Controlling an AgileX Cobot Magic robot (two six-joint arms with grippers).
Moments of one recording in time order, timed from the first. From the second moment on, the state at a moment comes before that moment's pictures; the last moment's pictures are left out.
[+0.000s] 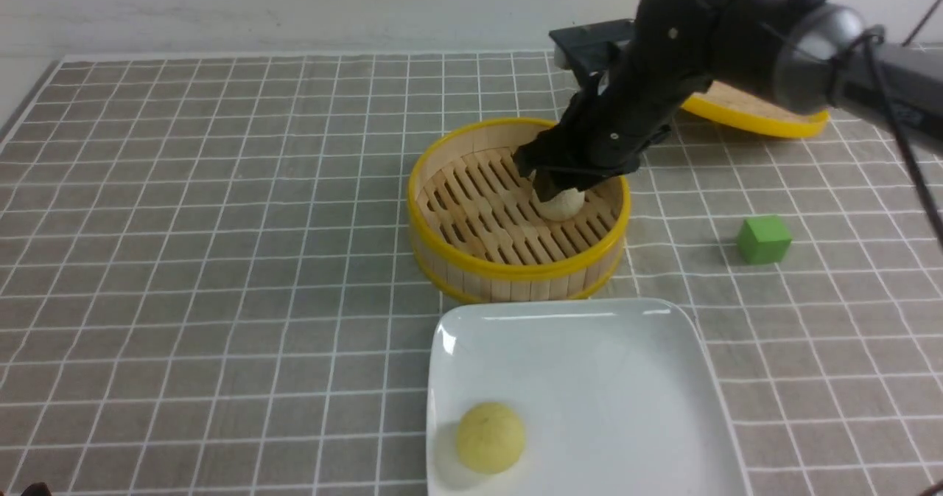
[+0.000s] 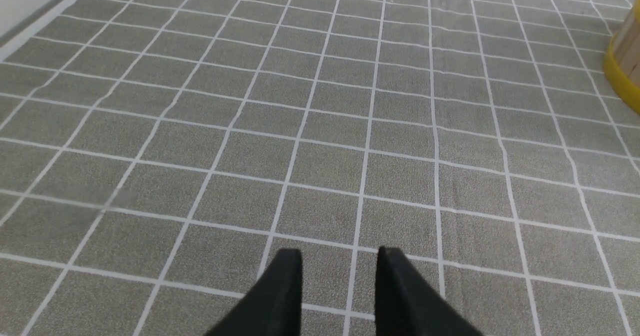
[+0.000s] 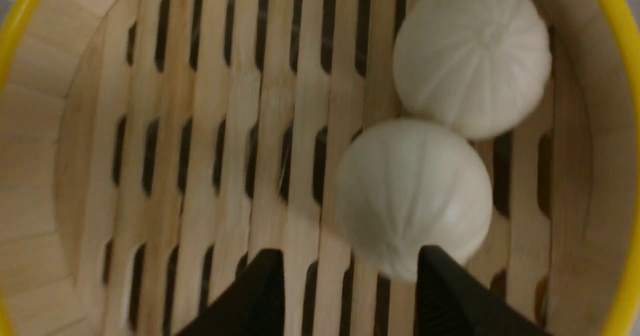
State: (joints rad) right arm 0.44 2.17 -1.90 0.17 0.85 0.01; left arm -0.01 -0.01 0.02 0.18 0.39 -0.28
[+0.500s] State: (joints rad) right arm 0.47 2.12 -1.99 0.05 1.10 0.03; left arm -0.01 -0.01 0.02 0.18 0.39 -0.28
